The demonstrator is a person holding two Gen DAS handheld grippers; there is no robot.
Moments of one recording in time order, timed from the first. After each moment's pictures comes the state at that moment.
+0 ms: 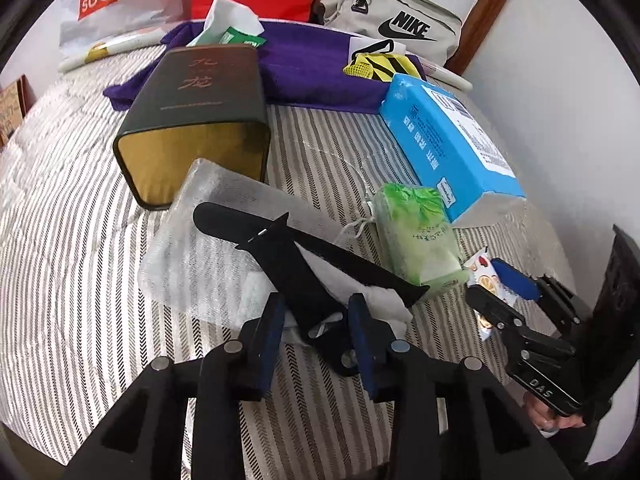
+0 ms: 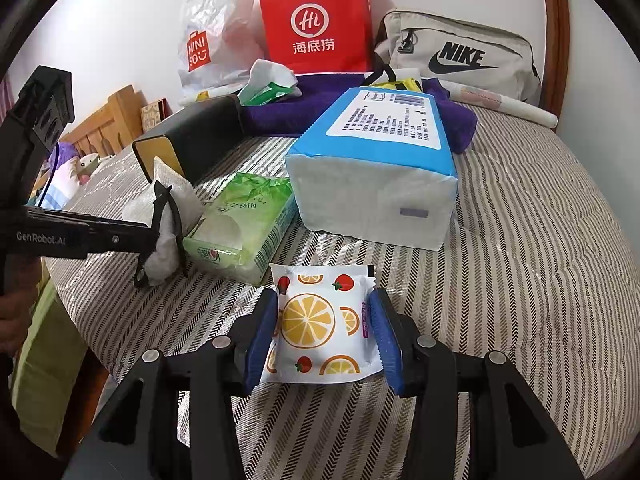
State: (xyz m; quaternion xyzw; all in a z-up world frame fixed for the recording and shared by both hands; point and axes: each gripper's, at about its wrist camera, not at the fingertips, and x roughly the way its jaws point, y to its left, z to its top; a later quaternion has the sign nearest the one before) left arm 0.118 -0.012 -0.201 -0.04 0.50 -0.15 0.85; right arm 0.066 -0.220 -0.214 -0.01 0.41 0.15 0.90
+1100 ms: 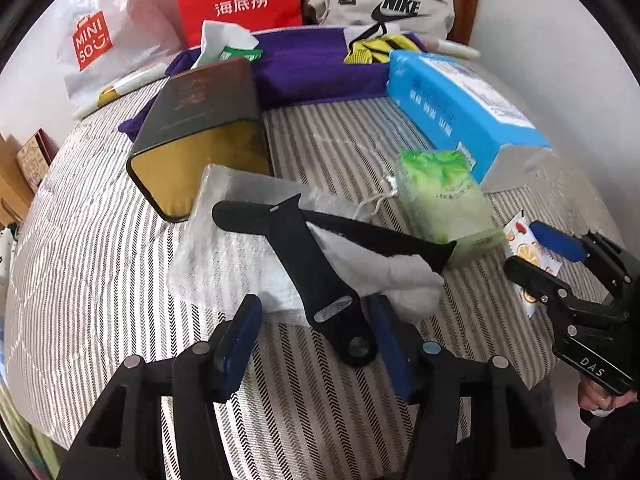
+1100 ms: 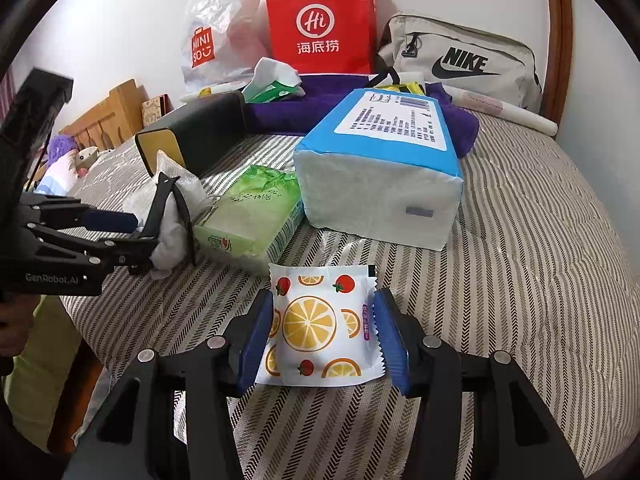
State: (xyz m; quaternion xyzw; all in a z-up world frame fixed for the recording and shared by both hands) left arm 0.105 -0.026 -0.202 0.07 0.49 -0.11 0.86; right arm 0.062 -0.217 -0.215 -0.03 0.40 0.15 0.90
